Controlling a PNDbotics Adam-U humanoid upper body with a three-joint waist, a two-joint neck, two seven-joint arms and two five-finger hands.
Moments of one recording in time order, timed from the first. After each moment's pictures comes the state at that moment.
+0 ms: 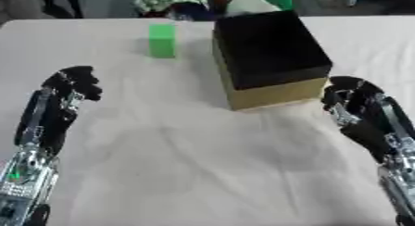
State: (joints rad) left arm -0.20 0.27 0.00 -1.78 0.05 -0.02 0.04; right arm -0.23 -0.32 0.16 -1.74 -0.04 -0.06 -0.06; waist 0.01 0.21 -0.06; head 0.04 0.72
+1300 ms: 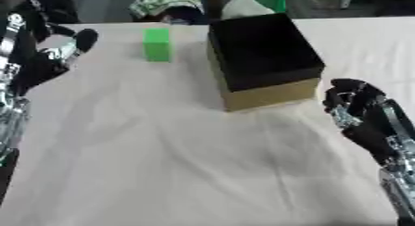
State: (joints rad) left arm -0.50 0.54 0.02 -1.71 -0.10 0.04 0.00; right arm -0.22 -0.32 0.17 -1.74 -0.04 -0.06 -0.06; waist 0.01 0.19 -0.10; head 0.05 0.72
